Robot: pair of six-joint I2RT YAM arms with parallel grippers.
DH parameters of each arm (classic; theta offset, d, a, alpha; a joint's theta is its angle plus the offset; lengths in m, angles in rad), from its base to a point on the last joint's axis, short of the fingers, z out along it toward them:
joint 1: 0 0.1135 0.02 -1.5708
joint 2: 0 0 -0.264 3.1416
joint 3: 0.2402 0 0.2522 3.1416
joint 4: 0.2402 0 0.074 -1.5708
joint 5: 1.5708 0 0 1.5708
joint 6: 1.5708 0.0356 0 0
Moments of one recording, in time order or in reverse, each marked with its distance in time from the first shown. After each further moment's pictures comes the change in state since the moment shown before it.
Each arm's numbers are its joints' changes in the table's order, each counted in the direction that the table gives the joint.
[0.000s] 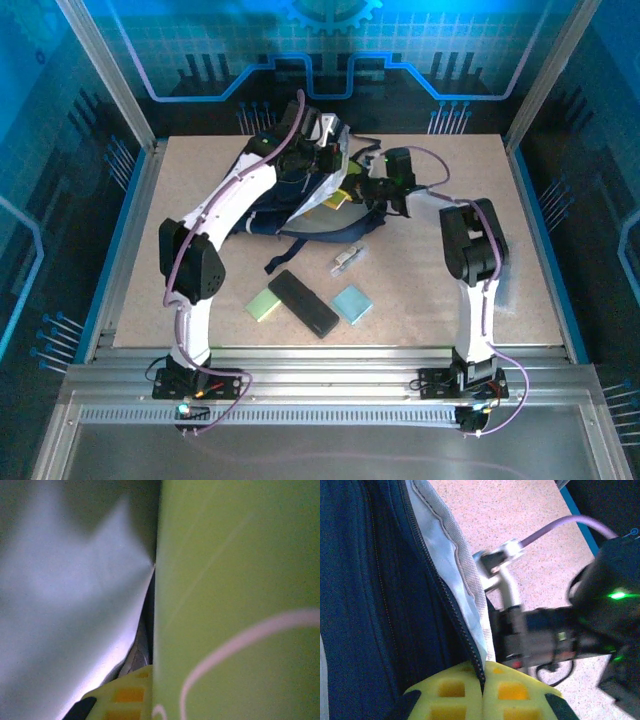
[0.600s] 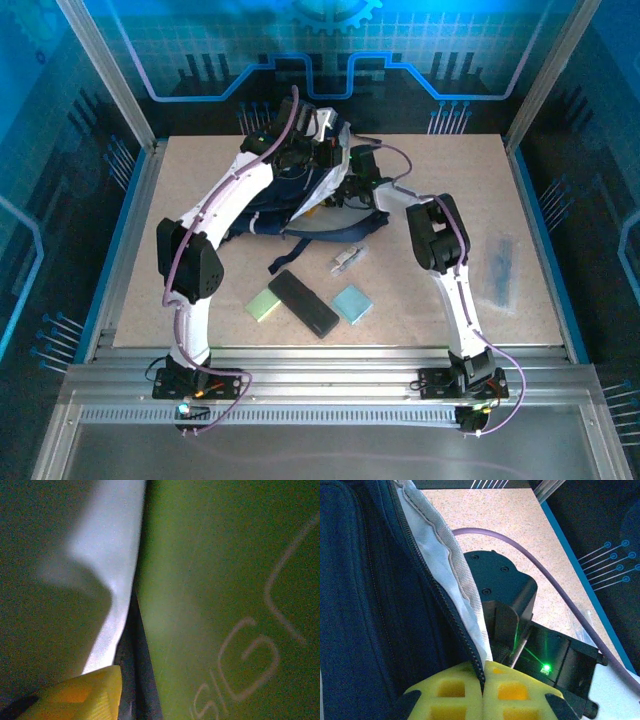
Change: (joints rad) left arm 0.020 -0.002 0.000 -0.051 0.065 -0.035; right arm 0.098 0.266 0.357 0.158 0.000 -0.001
